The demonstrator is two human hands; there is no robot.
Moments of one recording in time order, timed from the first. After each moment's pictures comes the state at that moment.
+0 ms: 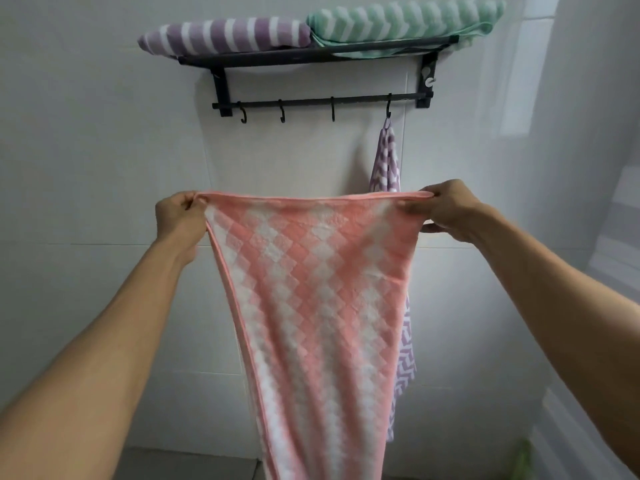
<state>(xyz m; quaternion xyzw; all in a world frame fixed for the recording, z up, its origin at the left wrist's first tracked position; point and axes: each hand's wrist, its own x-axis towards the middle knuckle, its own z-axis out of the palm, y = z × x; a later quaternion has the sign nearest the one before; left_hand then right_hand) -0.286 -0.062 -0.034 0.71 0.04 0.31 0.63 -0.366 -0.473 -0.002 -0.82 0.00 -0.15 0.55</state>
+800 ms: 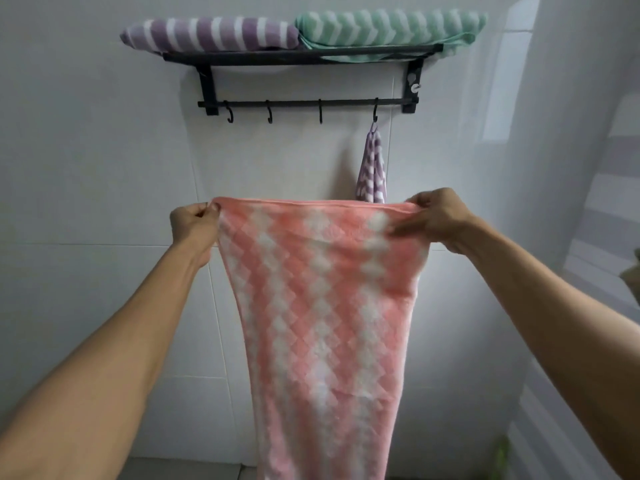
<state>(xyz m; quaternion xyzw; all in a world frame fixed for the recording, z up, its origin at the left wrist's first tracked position) -0.271 -0.103 -0.050 0.67 0.05 0.28 0.69 -0.389 -0.478 -0.005 -0.83 0.00 -0.18 0.54</state>
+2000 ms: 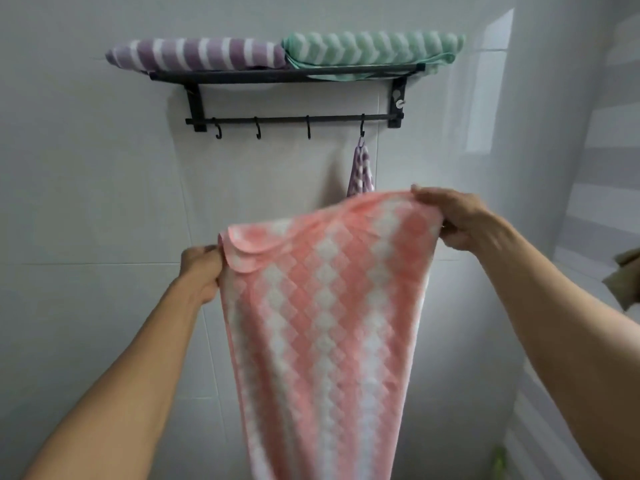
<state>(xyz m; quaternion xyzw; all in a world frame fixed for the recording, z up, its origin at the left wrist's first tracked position) -0.285 -0.125 -0.075 0.67 0.07 0.14 0.73 -0.386 -0.507 0.010 -0.66 0.05 -0.14 0.74</state>
